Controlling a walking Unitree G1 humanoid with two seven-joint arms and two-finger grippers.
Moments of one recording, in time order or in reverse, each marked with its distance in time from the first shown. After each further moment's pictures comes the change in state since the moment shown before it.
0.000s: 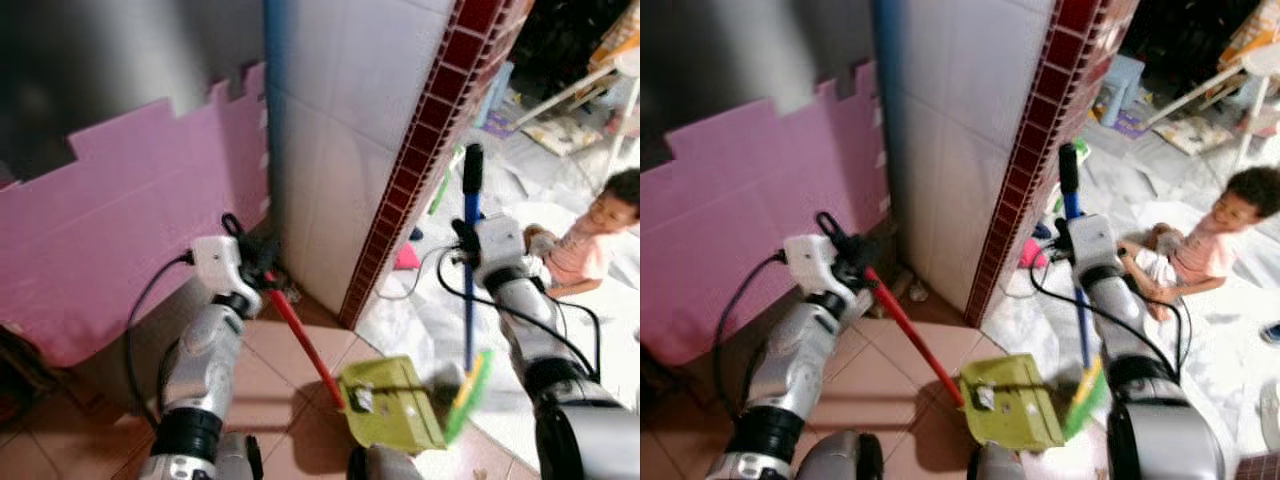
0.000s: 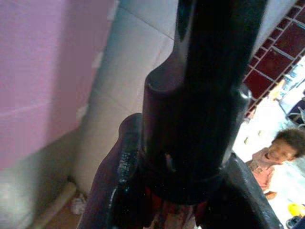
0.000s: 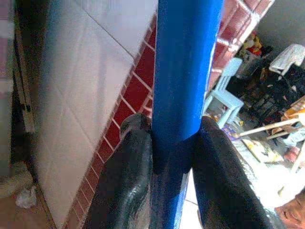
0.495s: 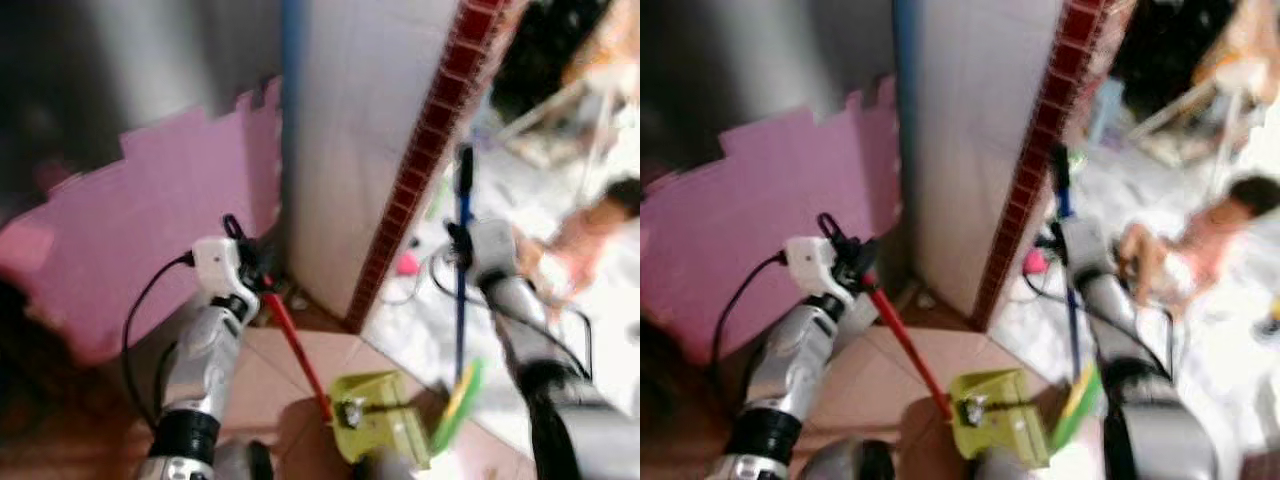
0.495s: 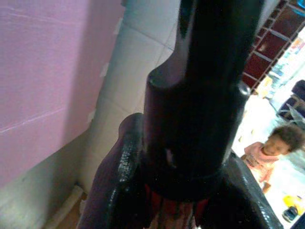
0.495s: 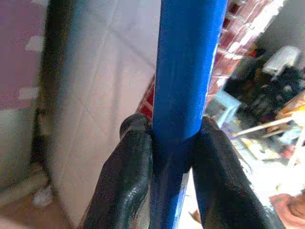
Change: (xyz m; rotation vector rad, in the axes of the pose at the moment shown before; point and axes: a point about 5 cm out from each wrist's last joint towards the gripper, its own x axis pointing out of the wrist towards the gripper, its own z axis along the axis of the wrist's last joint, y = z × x) left arm 0.001 -0.005 -0.001 0.028 0.014 -0.021; right arm -0.005 0.000 -0.010 0.018 0.045 -0.006
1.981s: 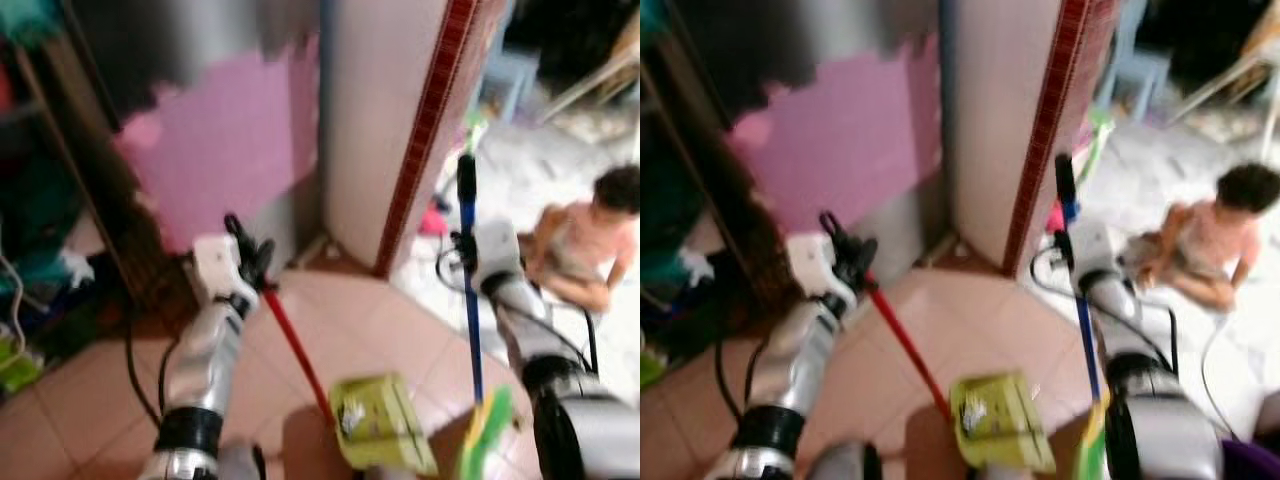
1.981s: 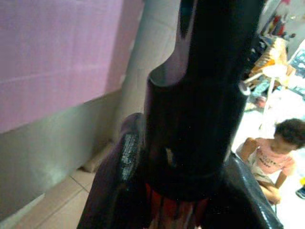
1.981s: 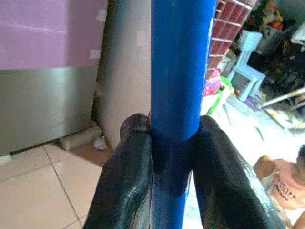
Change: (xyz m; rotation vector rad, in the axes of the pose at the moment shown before) left arm 0.002 0.006 -0.002 -0.003 0.030 0.032; right arm 0.001 0.002 -0.010 0.062 0.113 -0.017
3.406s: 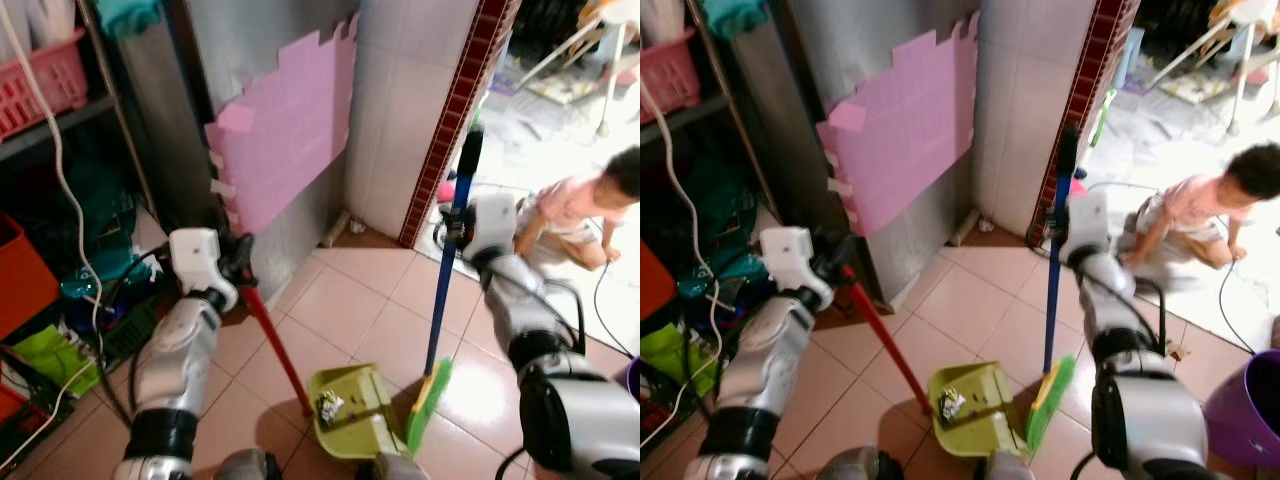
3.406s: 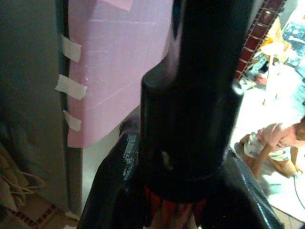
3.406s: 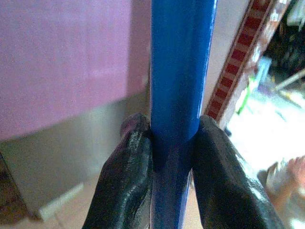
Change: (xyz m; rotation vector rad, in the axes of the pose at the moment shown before) left arm -0.015 0.023 0.017 0.078 -0.011 0.041; right arm 0.024 0.005 0.045 0.128 -0.104 0.064
